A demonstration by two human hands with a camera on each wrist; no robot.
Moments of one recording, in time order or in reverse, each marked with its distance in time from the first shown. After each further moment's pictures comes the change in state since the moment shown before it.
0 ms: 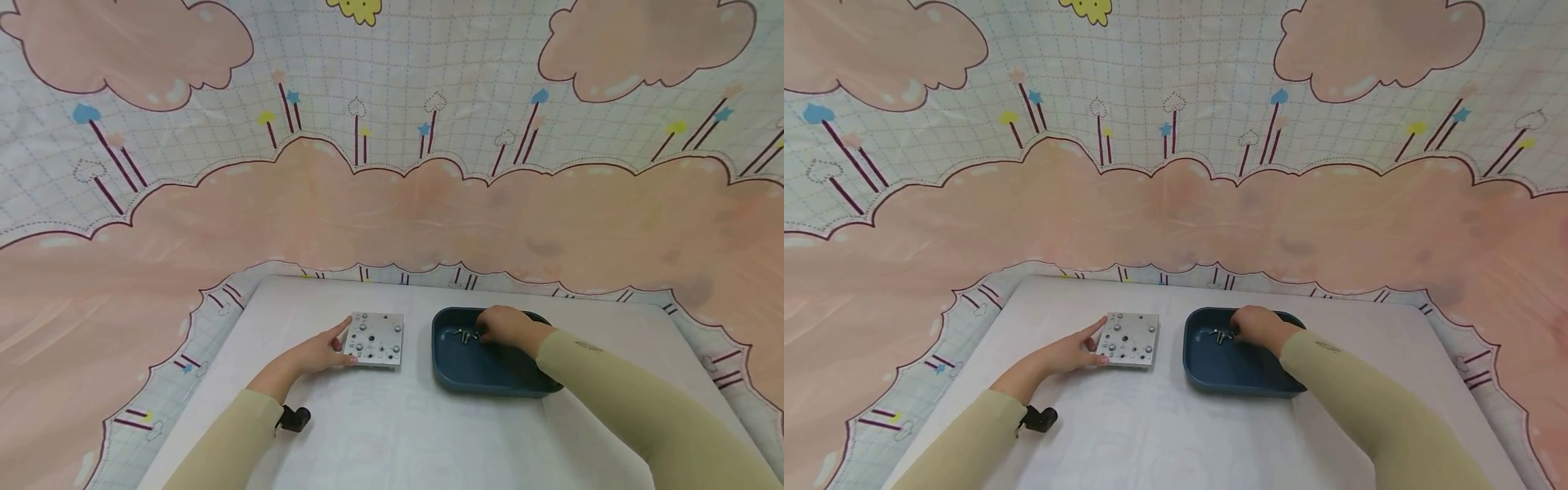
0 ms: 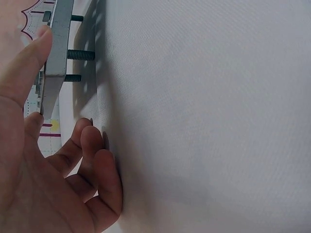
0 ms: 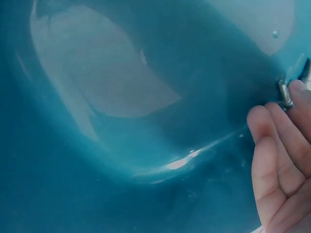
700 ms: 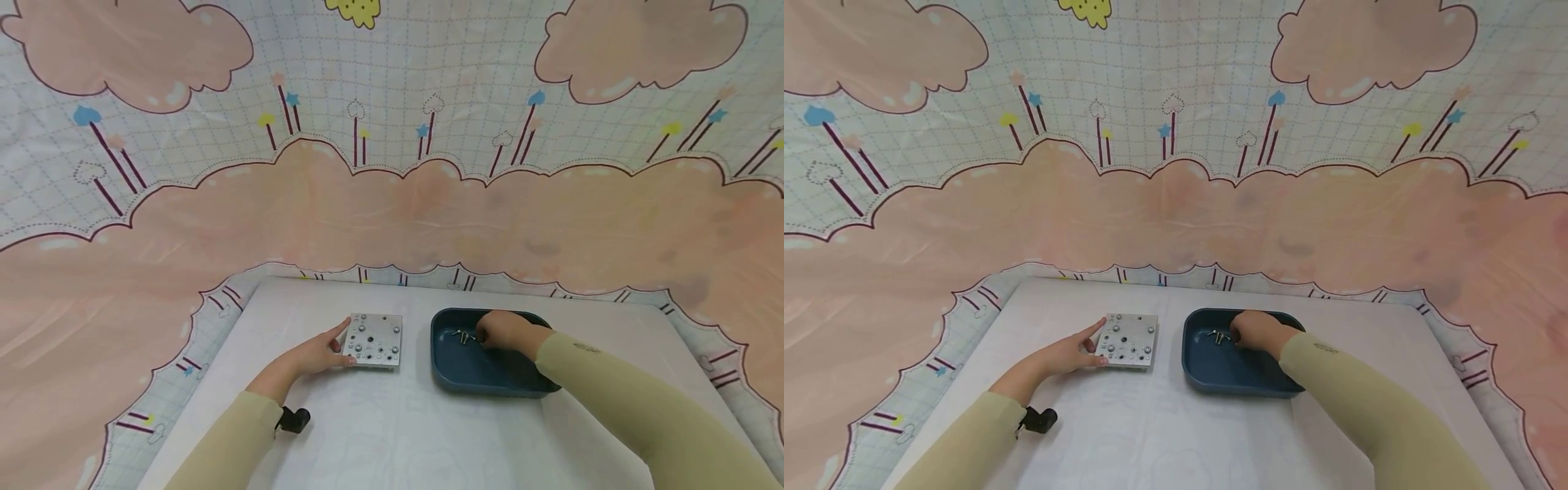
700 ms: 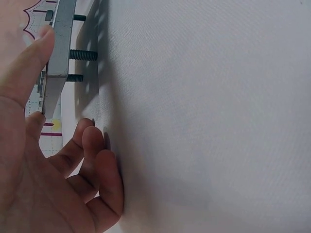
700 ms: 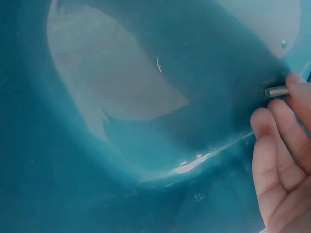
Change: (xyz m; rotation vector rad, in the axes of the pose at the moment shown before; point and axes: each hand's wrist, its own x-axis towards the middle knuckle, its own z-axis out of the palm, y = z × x) left_hand 0.000 -0.002 0.001 -0.003 0.008 0.006; right_hand -0.005 -0.004 0.004 0.017 -0.057 0.027
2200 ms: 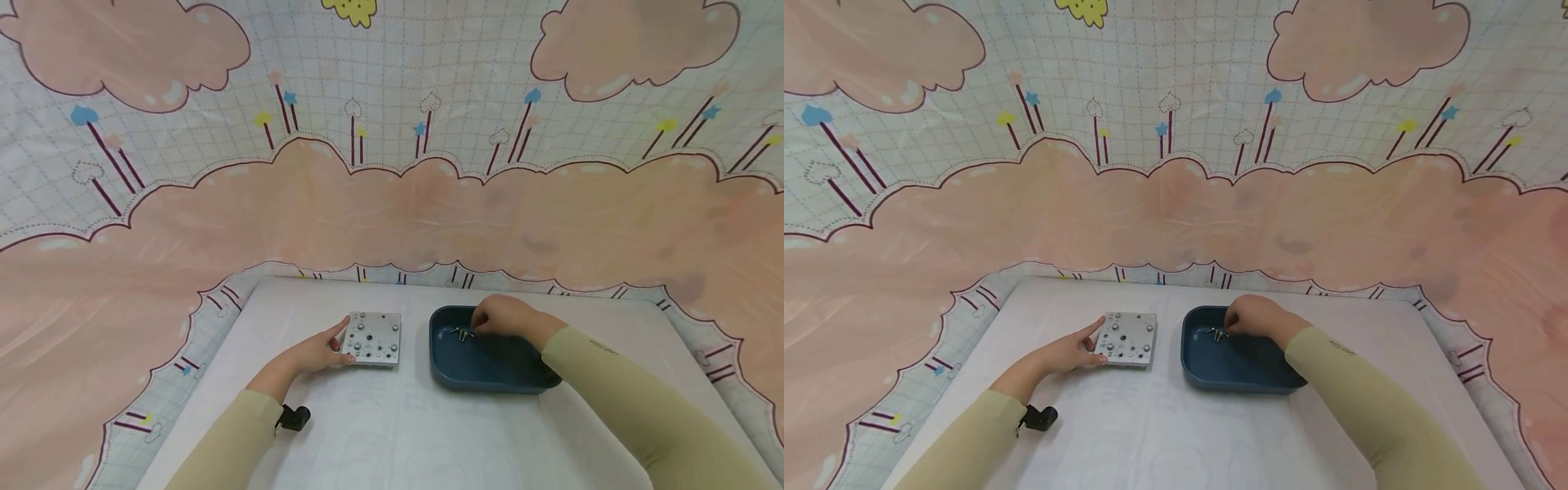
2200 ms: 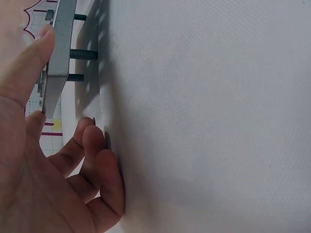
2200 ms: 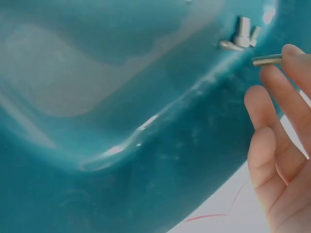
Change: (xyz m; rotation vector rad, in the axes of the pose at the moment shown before) left_hand -0.001 0.001 -0.001 0.021 -0.004 -0.001; right_hand -0.007 -0.006 -0.031 0.109 0.021 -0.043
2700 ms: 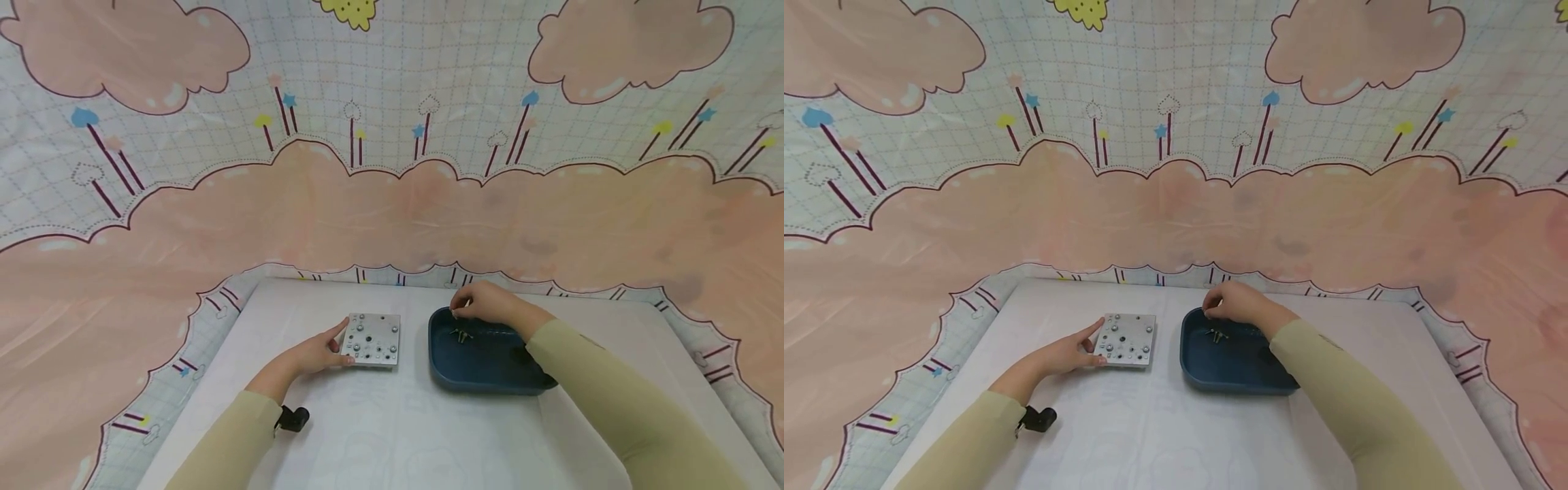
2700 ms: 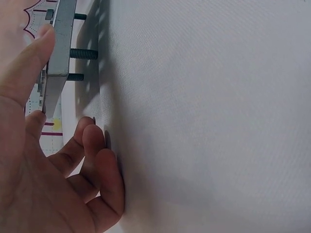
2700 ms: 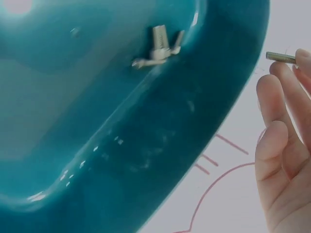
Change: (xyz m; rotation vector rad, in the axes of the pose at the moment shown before) left_hand 0.001 -0.001 0.000 -0.018 0.000 -0.010; right_hand 0.014 -0.024 -0.019 0.189 0.093 -0.030
